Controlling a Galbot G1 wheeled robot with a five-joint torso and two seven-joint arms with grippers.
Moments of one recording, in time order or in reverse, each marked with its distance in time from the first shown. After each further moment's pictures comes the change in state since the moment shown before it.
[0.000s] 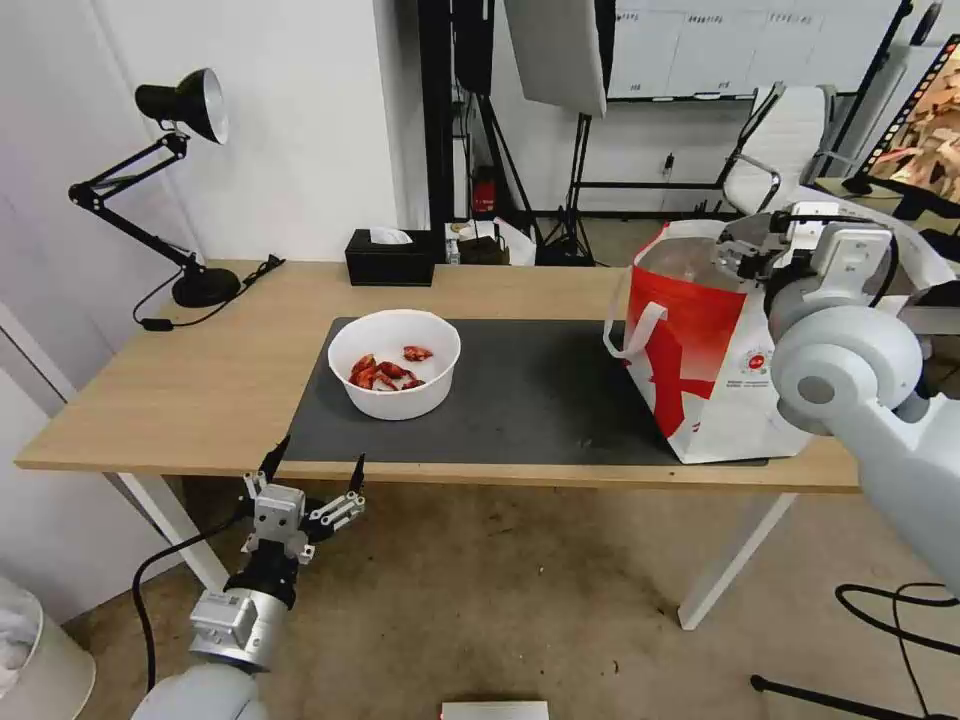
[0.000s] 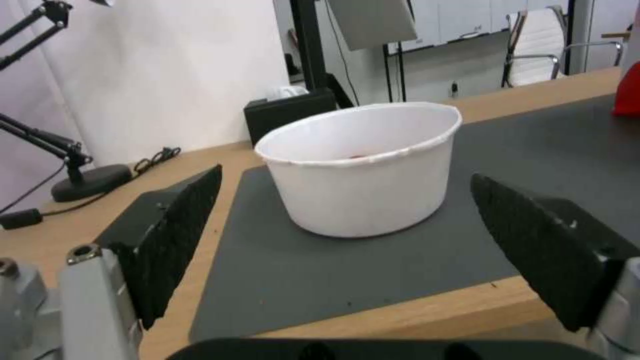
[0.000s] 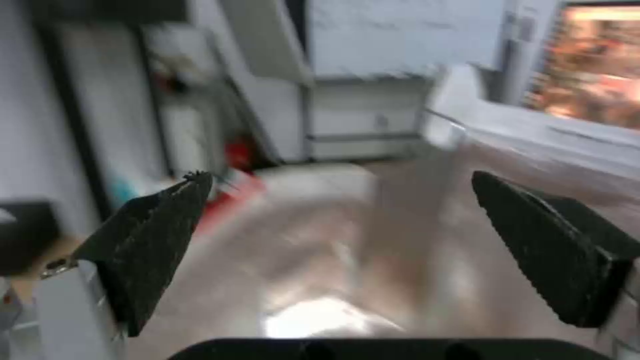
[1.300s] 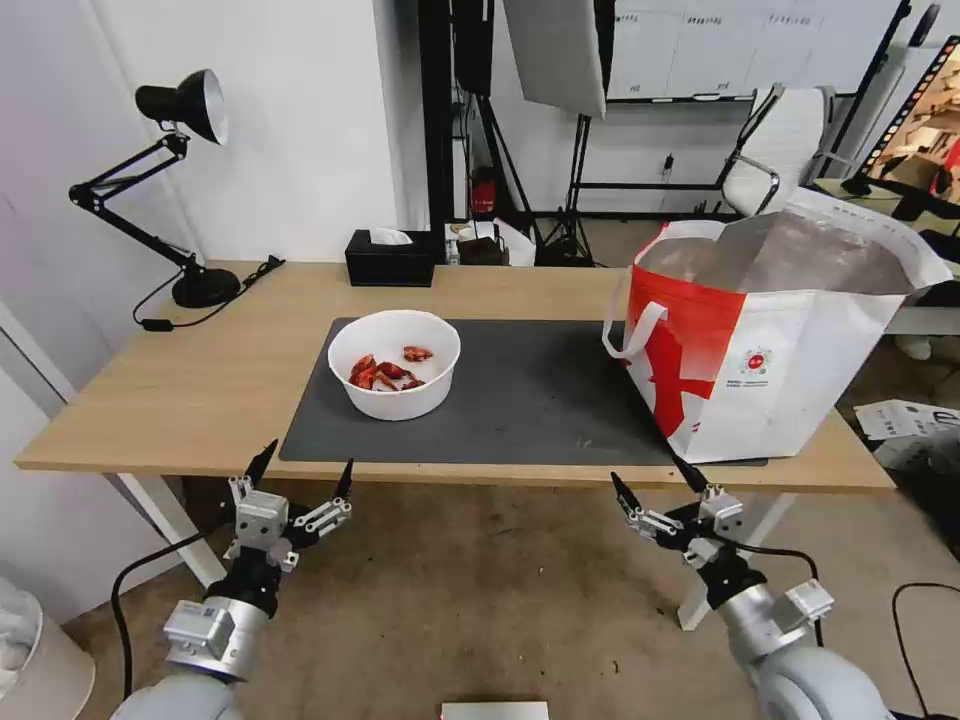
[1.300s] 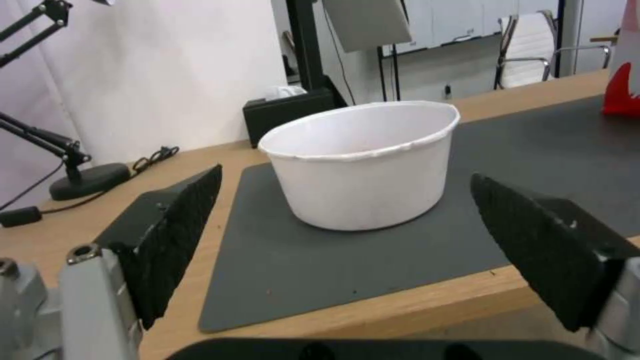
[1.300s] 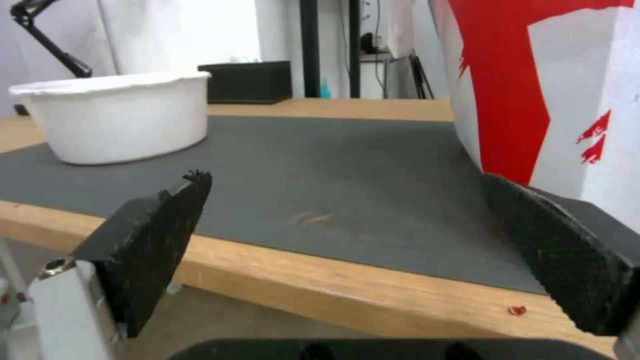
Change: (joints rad) left arm 0.046 -0.010 -0.057 0.000 -0.028 -0.043 0.060; right arm -1.063 0.304 0.338 -0.046 -0.596 0.678 -0.878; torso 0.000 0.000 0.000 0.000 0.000
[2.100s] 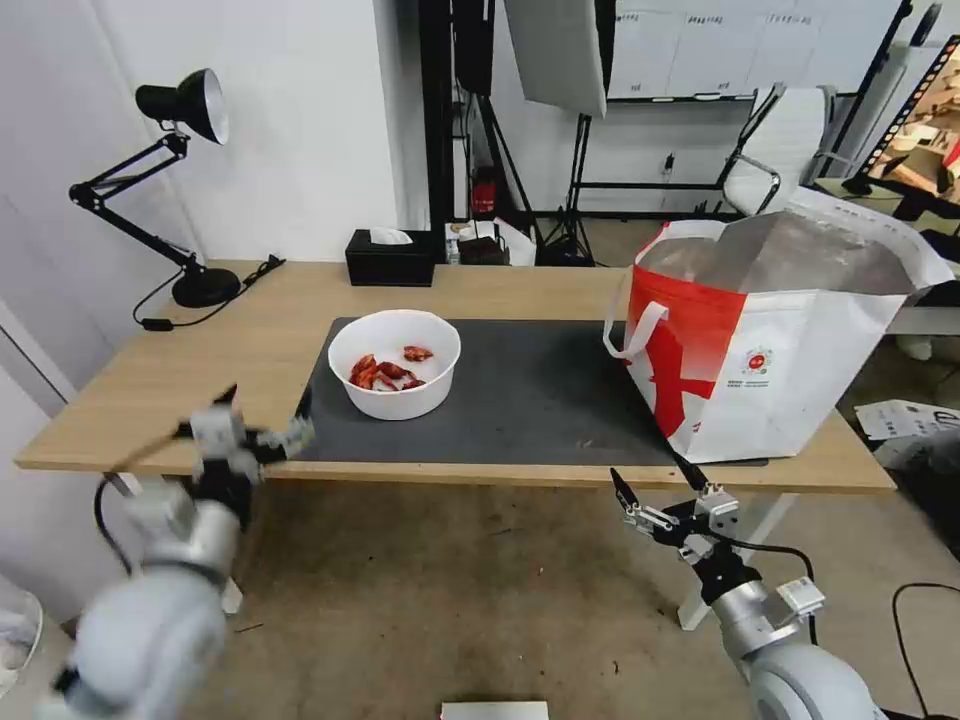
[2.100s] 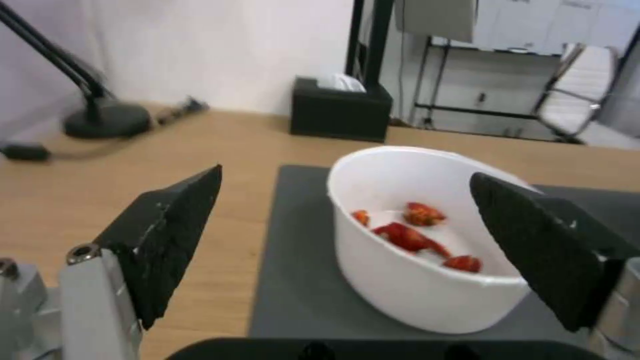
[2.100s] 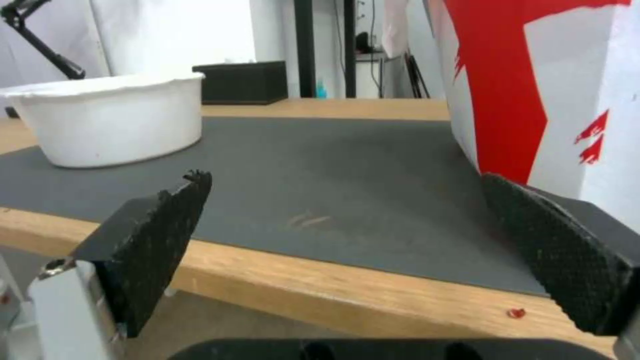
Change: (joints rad) left arm -0.415 0.276 -0.043 0.018 -0.729 0.444 -0.284; right arm 0.010 0.001 -0.008 0.001 0.003 -0.007 0.015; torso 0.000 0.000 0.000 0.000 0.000
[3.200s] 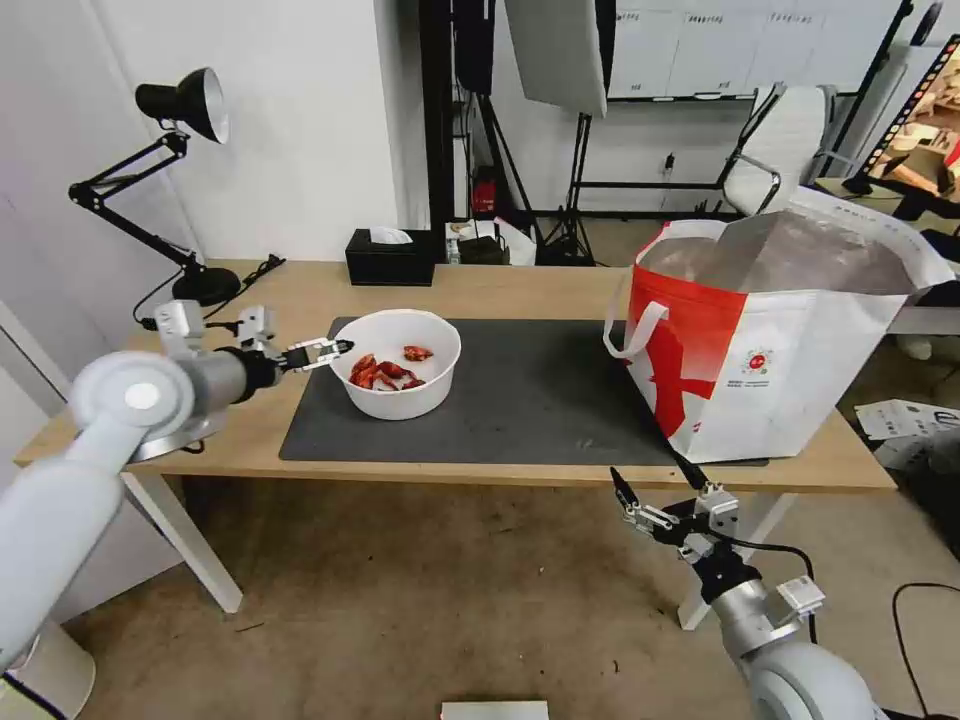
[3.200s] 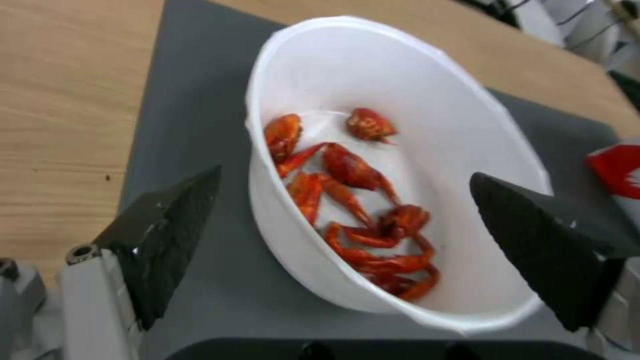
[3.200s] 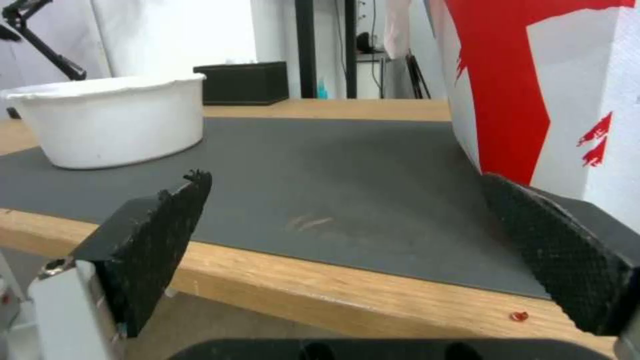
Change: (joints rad) left arm -0.659 0.158 0.387 0.437 -0.681 0.359 -0.148; right arm 0.002 -0.001 0.000 0.001 0.002 -0.002 0.000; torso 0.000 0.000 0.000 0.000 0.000
